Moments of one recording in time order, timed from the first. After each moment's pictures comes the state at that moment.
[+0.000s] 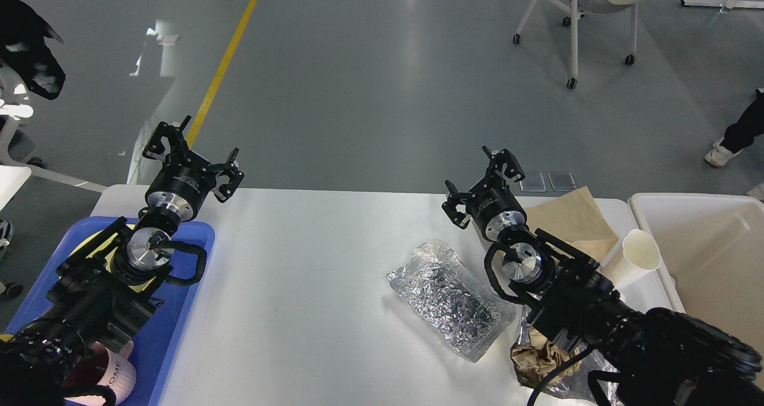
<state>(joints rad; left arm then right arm) -0.68 0.22 -0.88 -0.57 -0.15 -0.30 -0.22 0.79 0.10 0.57 0.31 0.20 0.23 0.33</state>
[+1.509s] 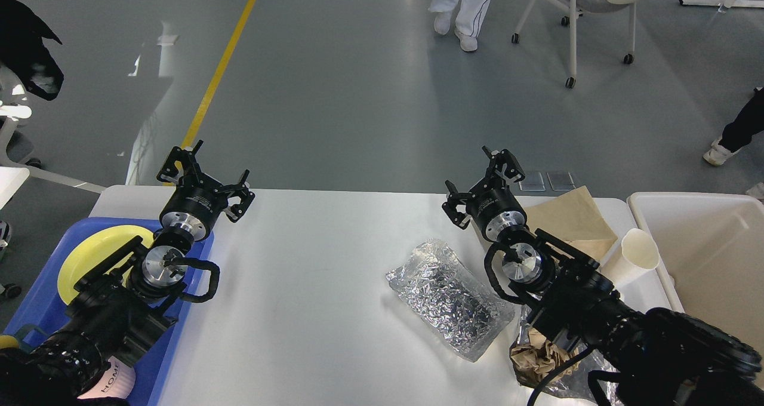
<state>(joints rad) -0.66 0.17 -0.90 -0.53 -0.15 -0.30 -0.22 0.79 0.10 0.57 0.31 0.20 0.23 0.33</state>
